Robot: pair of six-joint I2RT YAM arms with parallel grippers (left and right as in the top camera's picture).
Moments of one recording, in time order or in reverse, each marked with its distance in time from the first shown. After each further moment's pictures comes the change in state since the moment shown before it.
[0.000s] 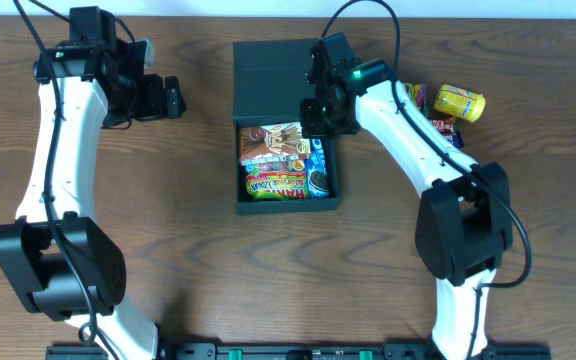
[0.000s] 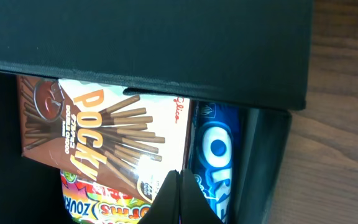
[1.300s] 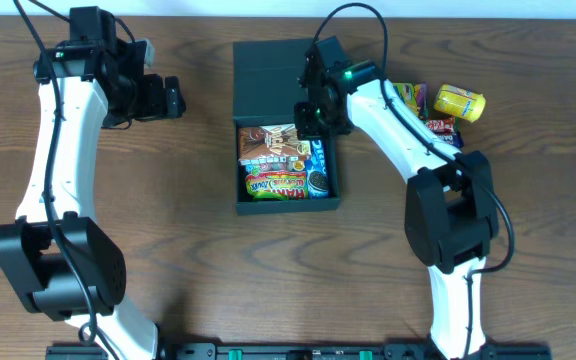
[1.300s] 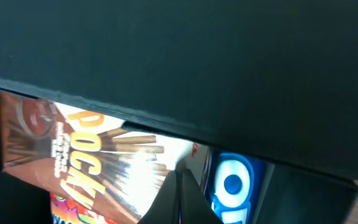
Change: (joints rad) left arm 0.000 0.000 0.000 0.000 0.000 0.000; right arm 0.000 0.088 0.051 0.017 -0.049 -0.054
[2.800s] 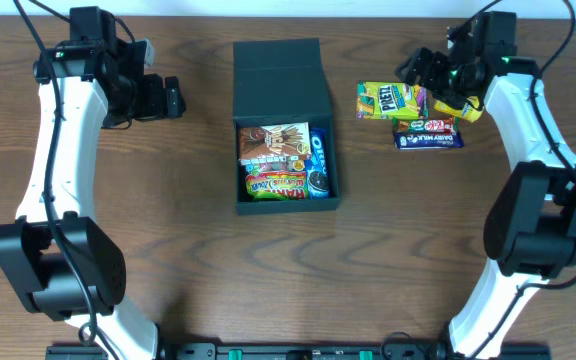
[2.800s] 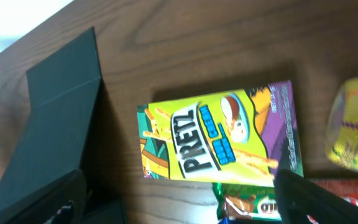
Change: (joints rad) left arm 0.000 0.000 0.000 0.000 0.000 0.000; right arm -0.513 -0.134 -0.154 0.301 -0.182 0.025
